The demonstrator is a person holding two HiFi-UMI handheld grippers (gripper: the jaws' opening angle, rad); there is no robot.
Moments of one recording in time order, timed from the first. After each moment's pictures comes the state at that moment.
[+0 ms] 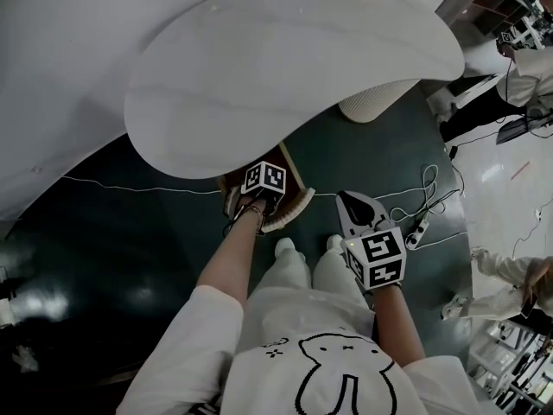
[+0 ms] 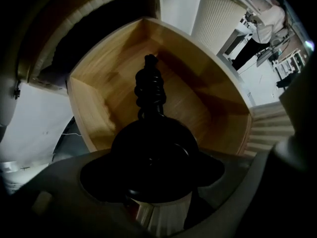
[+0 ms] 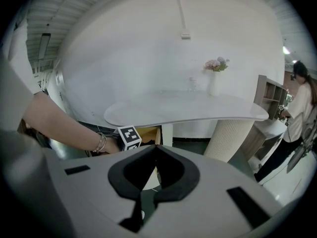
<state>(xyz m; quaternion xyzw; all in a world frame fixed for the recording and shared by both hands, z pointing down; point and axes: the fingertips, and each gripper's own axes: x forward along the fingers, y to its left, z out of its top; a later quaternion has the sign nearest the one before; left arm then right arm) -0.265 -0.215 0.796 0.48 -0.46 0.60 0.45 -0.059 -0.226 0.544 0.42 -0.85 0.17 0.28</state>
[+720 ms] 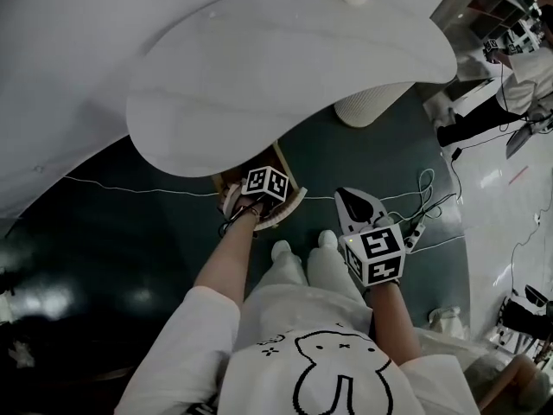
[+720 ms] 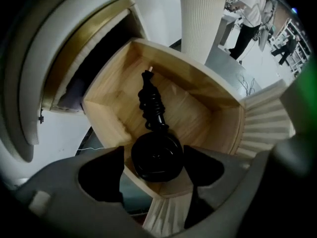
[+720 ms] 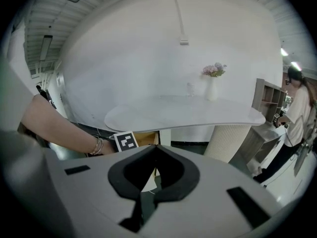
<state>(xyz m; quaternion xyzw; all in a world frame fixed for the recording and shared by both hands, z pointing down) -0.263 -0.226 0.770 0.50 -0.47 0.64 0.35 -0.043 -0.229 0.521 0.43 -0.85 0.16 0.26</state>
